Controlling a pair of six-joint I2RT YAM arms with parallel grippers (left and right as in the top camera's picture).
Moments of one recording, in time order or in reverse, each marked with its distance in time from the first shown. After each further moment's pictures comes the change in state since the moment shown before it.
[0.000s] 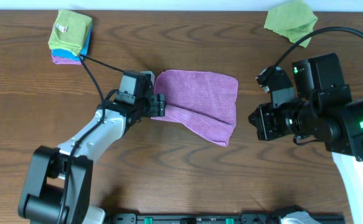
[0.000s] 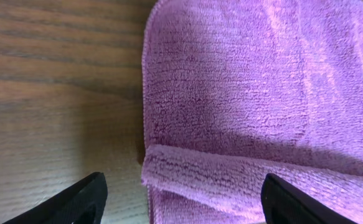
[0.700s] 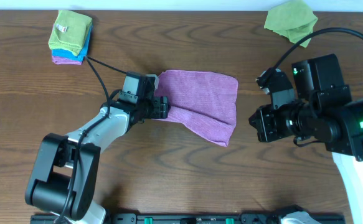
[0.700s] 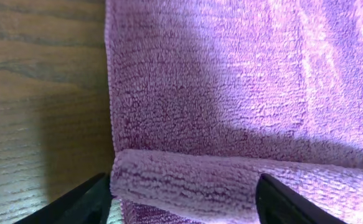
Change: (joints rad) left arm 0.000 0.080 0.000 0.047 0.096 0.002; right arm 0.000 0.000 0.000 -0.019 0.000 0.000
